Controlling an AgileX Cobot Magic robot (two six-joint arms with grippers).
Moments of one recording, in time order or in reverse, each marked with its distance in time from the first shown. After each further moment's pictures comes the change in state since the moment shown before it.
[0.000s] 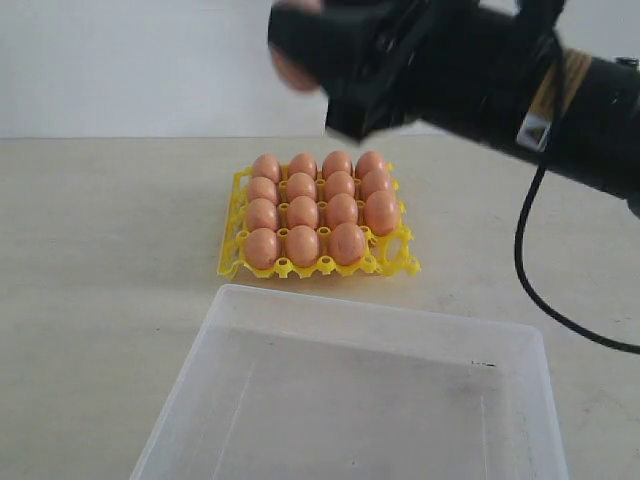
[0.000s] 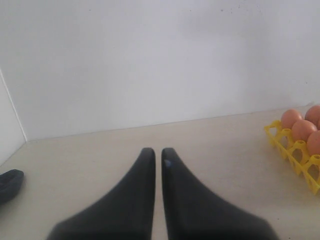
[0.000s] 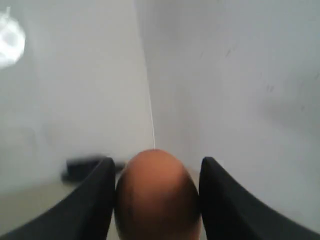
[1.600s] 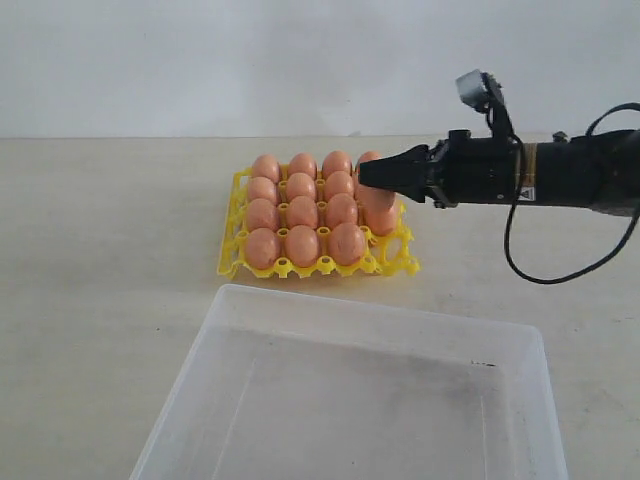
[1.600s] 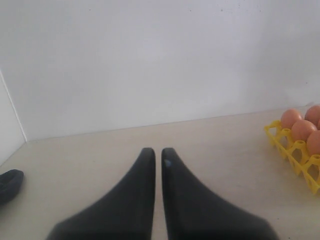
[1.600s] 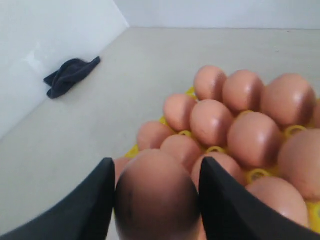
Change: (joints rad) left arm 0.000 0.000 0.000 0.000 0.000 0.000; right arm -0.402 0.654 -0.352 -0.580 -0.199 0.589
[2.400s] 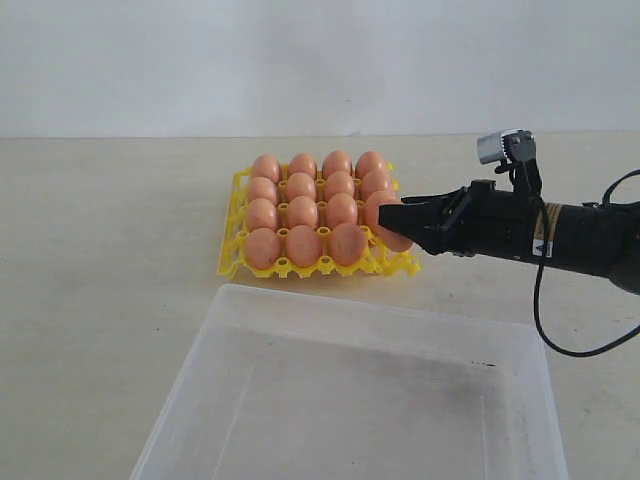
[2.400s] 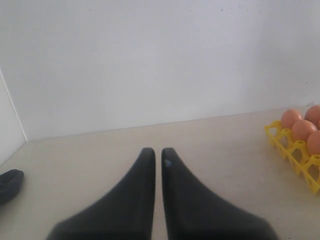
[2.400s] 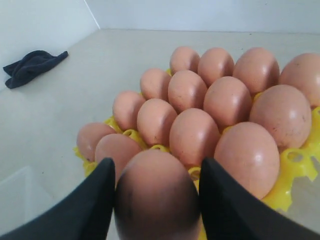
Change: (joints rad) left arm 0.000 0.000 0.000 0.000 0.000 0.000; right arm 0.006 -0.025 0.266 0.257 -0.021 -0.446
